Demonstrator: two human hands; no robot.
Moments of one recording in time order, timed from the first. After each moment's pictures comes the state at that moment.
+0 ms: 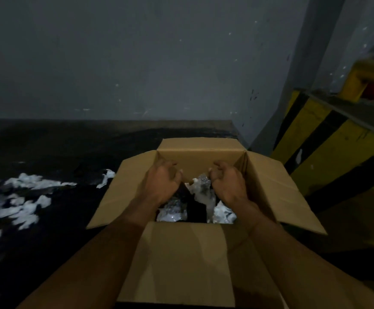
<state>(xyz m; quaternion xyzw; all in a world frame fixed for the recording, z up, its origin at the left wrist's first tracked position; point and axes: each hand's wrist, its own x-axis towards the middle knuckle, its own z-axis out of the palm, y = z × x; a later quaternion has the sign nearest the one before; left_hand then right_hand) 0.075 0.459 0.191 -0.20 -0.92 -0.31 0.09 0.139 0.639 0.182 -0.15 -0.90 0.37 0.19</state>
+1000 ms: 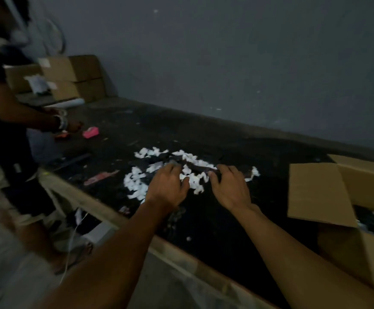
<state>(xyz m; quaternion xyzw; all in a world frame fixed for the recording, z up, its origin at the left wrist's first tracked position) 0.119 -0.039 0.185 -0.04 -0.97 -0.17 0.20 0.087 0.140 0.178 0.06 -0.95 0.28 0.13</state>
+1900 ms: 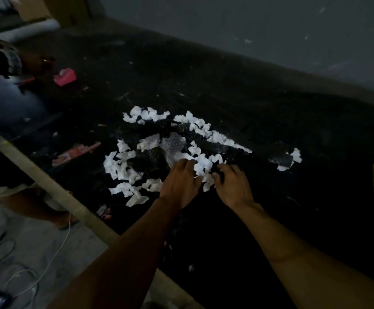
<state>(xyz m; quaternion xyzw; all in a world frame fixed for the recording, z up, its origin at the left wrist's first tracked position) -0.074 -0.049 0.054 -0.01 -0.98 -0.21 0.05 -0.112 0.105 0.025 0.06 -0.96 0.26 -0.02</state>
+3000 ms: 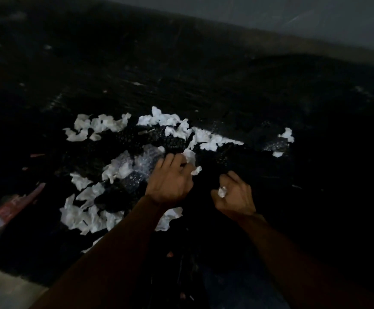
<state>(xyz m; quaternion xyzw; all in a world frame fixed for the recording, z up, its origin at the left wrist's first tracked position) -0.193 -0.100 -0.009 -0.29 -0.95 -0.09 0.09 -0.140 0.088 -0.020 -0.01 -0.96 0.26 0.05</state>
